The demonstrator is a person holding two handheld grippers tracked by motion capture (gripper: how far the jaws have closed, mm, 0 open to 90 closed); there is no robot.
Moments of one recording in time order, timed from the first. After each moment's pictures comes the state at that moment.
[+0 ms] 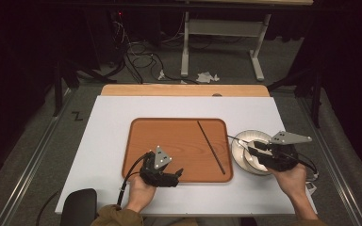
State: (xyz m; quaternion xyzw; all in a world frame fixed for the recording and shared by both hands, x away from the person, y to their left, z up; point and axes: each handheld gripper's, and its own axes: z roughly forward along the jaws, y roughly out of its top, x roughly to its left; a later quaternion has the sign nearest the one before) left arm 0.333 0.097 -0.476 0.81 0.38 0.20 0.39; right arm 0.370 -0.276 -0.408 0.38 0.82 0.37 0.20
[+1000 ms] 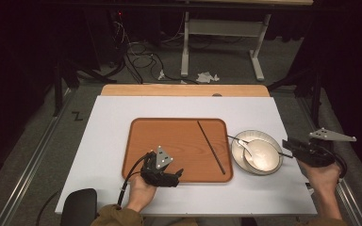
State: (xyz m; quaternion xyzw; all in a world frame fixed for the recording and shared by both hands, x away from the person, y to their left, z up) left arm 0.334 0.096 -0.479 0.82 0.38 0.20 0.39; right arm 0.384 -0.374 -0.414 0.48 0.75 0.39 0.23
